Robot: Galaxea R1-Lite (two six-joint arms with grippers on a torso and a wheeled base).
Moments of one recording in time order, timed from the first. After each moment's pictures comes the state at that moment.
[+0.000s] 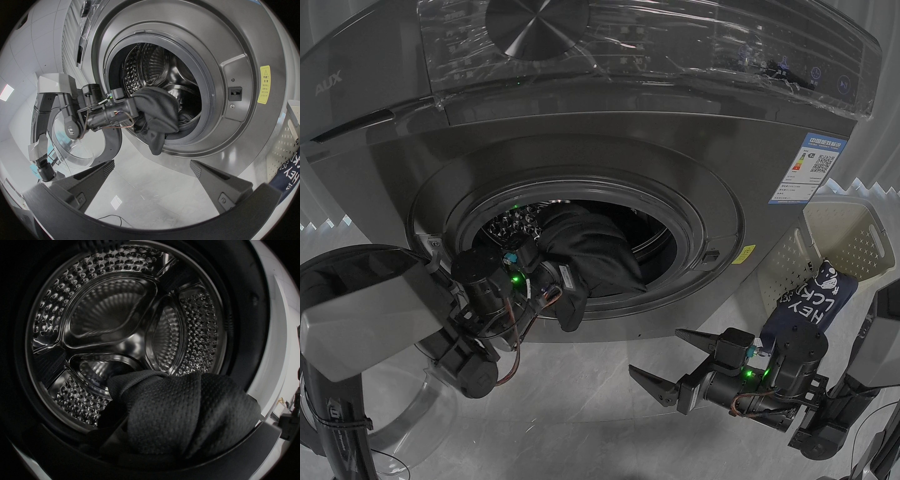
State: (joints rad) left arm -0.53 2.19 -0.85 -1.55 0.10 -0.07; right arm 0.77 1.97 -0.30 -1.54 0.00 0.10
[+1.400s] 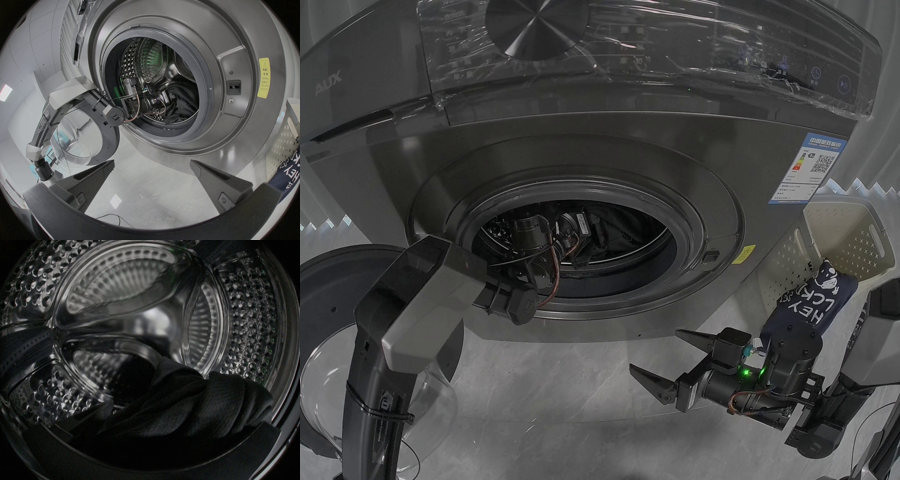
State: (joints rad) left arm -0.45 2.48 -1.64 -1.04 0.19 -0.16; right arm 0.75 1.99 -0.31 -1.54 0.00 0.10
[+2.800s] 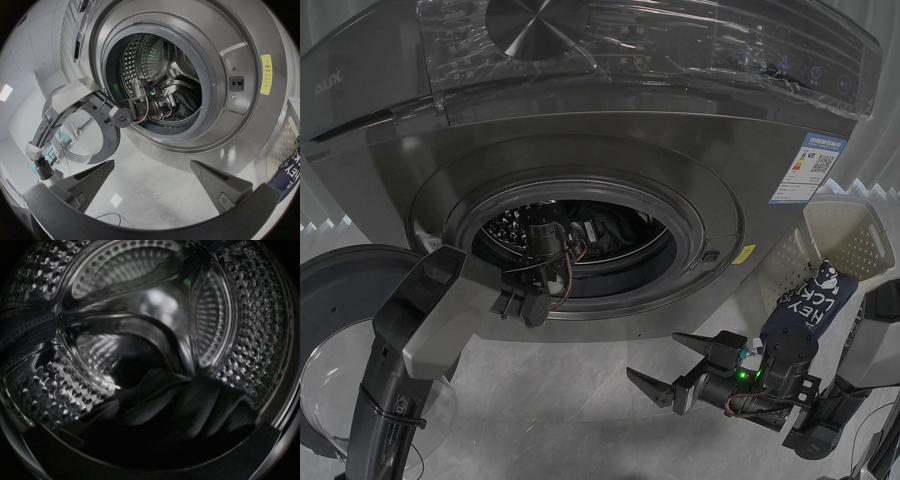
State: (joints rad) left arm -0.47 2.56 -1.74 -0.96 0.27 -0.19; right arm 0.76 2.01 -0.31 -1.54 0.00 0.10
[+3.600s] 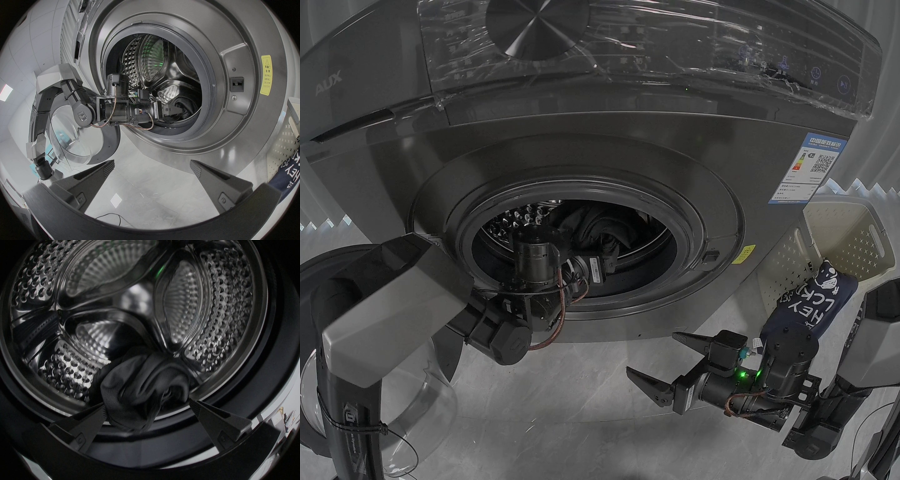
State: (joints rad) left arm -0.57 2.26 -1.19 -0.99 0.21 -0.20; right arm 0.76 2.00 -0.31 -1.54 0.00 0.10
